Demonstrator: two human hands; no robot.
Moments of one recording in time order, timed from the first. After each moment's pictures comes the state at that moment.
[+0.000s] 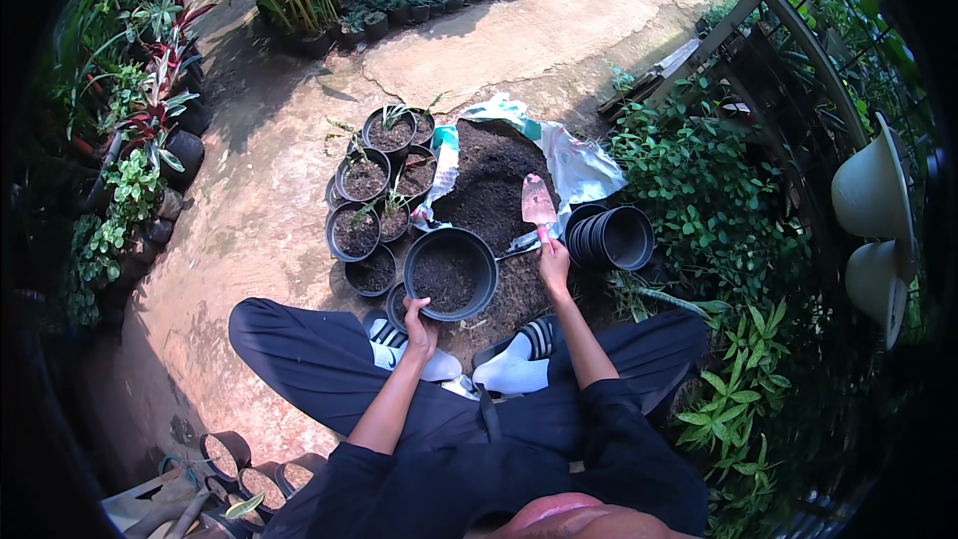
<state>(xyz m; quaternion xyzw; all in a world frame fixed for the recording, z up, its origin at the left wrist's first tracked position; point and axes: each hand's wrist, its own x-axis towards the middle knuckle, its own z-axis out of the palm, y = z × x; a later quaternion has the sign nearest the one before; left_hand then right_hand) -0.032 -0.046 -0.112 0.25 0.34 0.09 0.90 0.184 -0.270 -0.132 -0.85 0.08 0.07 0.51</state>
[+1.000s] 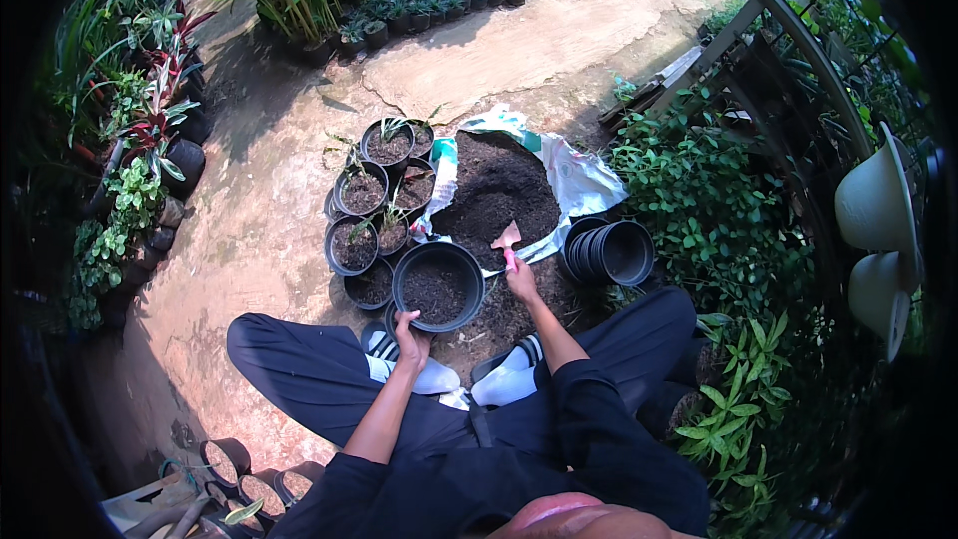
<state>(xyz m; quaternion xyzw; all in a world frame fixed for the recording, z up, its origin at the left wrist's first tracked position) -0.036 -0.032 -0.113 0.24 0.34 0.10 0.90 0.180 -0.230 -0.234 -0.88 -0.01 0.20 0.44</state>
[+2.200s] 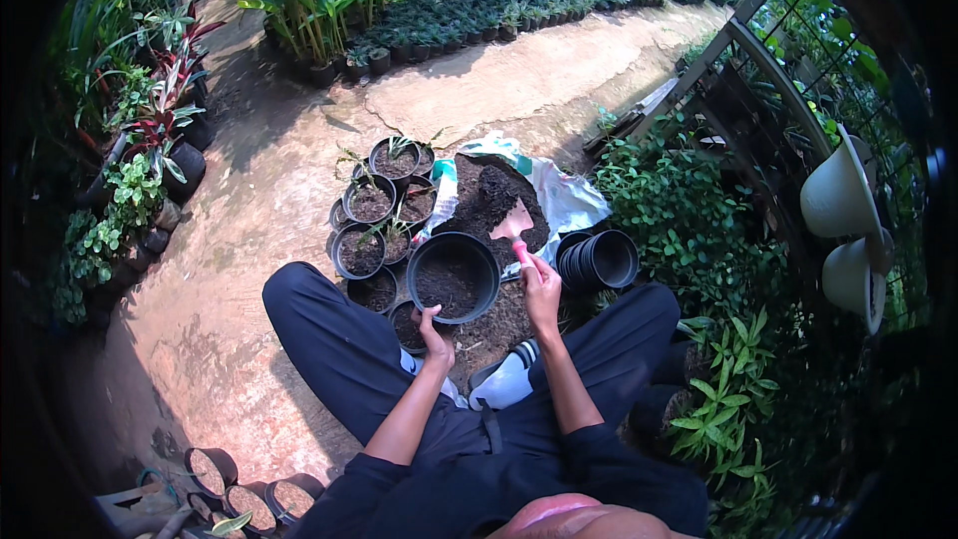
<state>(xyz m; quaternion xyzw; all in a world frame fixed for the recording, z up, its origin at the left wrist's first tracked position) -0.005 -0.080 -0.080 0.23 0.37 0.21 0.88 0.111 -0.222 0.034 -0.74 -0.02 0.03 0.67</state>
